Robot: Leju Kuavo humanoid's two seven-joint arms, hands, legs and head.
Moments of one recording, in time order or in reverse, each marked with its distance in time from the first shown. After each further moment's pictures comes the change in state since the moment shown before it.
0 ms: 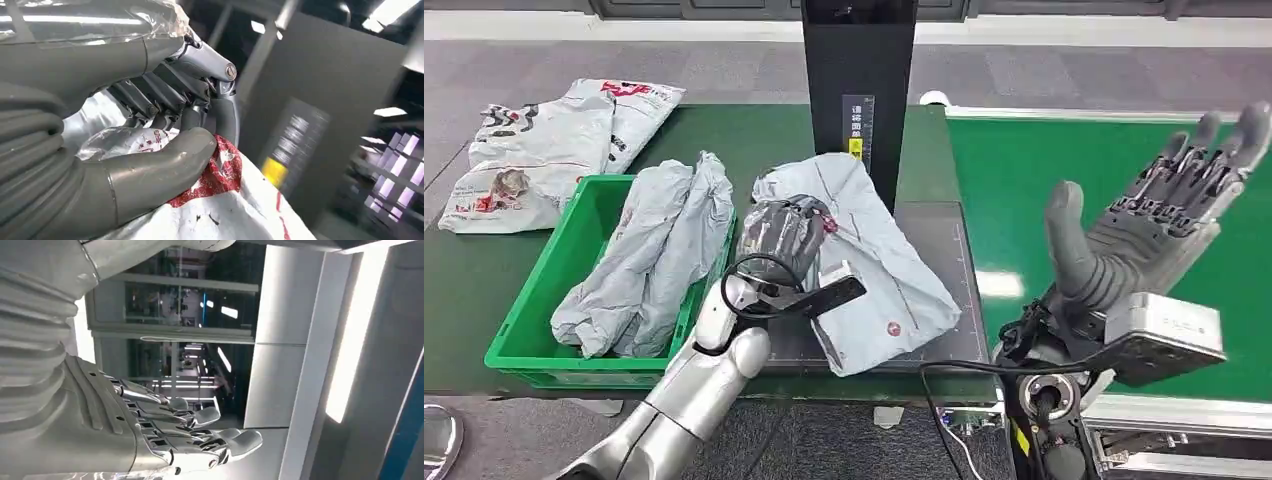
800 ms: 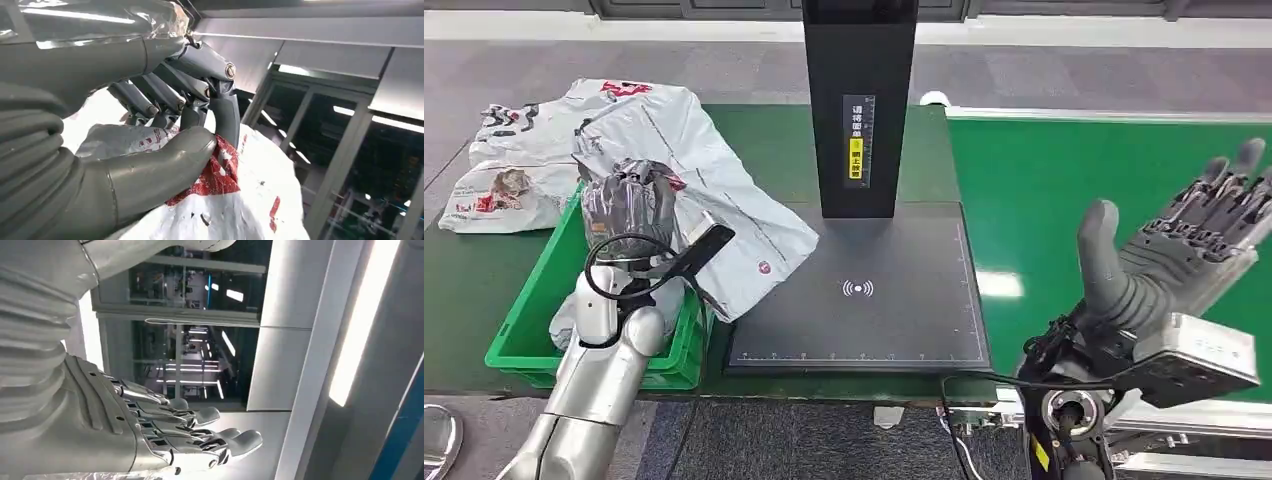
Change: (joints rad) left arm 0.087 0.185 0.314 -0.236 -0.149 0.052 0.079; right arm 0.054 -0.022 -0.061 -0.047 0.004 0.000 -0.004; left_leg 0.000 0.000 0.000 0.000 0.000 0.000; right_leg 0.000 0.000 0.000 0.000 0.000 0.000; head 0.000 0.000
